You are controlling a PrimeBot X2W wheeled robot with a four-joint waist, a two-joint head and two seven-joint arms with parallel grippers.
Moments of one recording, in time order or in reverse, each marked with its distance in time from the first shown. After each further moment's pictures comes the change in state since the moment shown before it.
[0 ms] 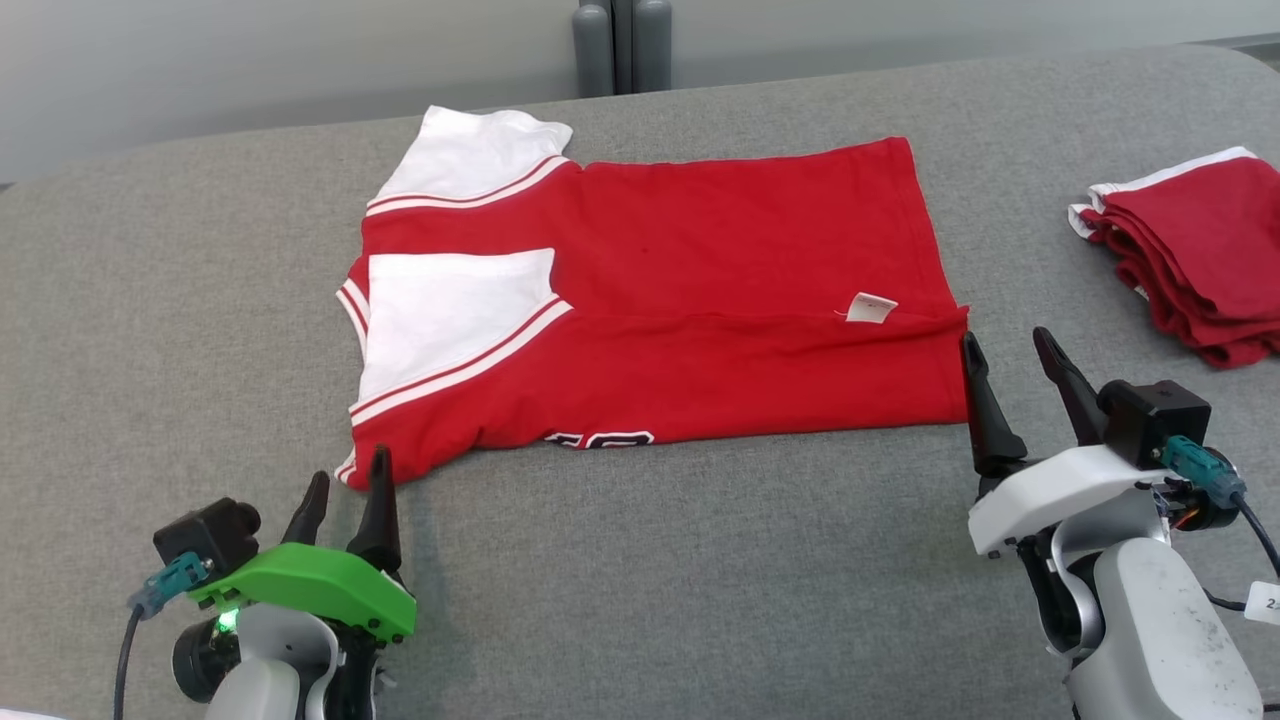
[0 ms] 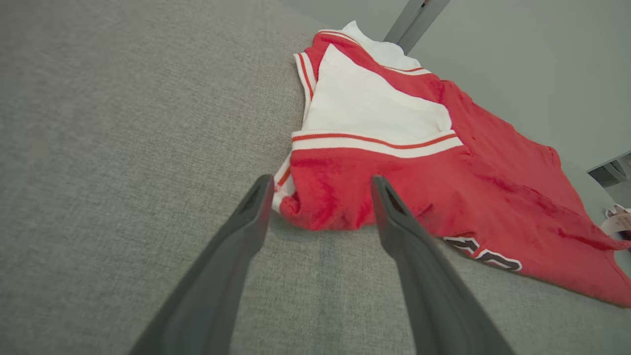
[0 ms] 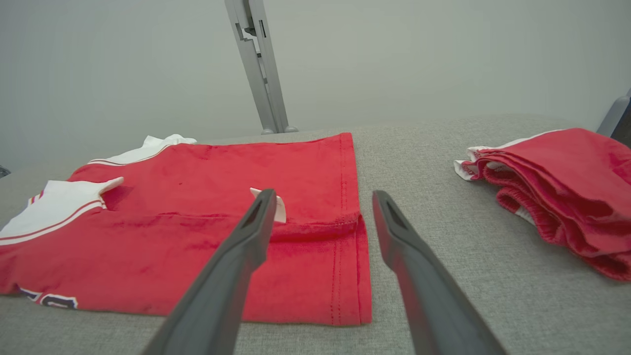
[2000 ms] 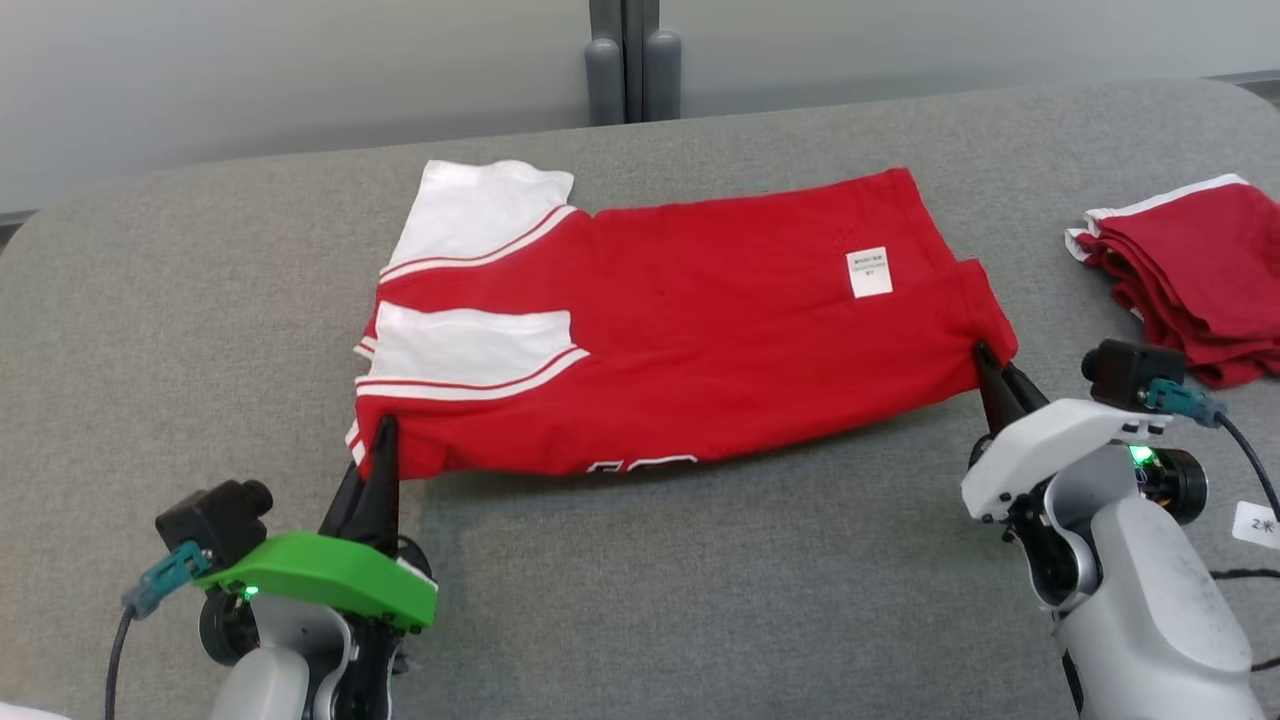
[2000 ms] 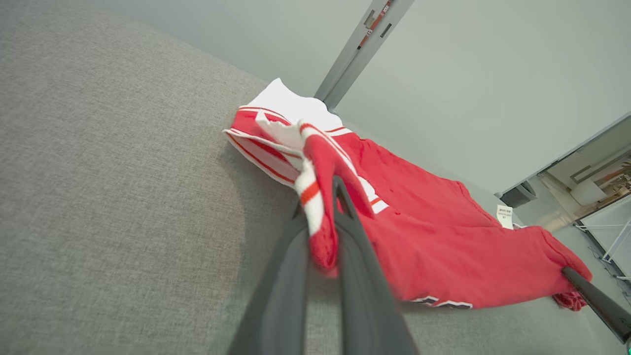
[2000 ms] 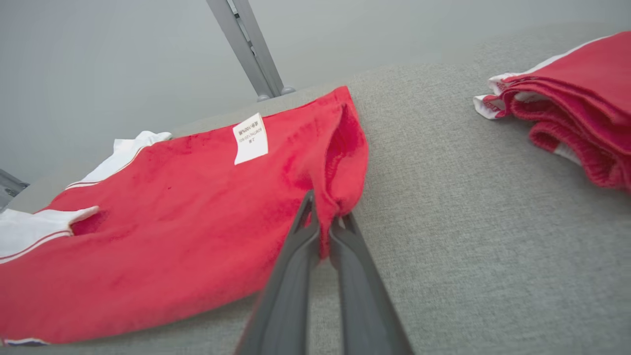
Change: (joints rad) left arm 0.004 0.021 -0.073 -0.126 -0.109 -0.035 -0.014; right arm -0.159 0.001 -0.021 0.259 0.145 0.000 0.146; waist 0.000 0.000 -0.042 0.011
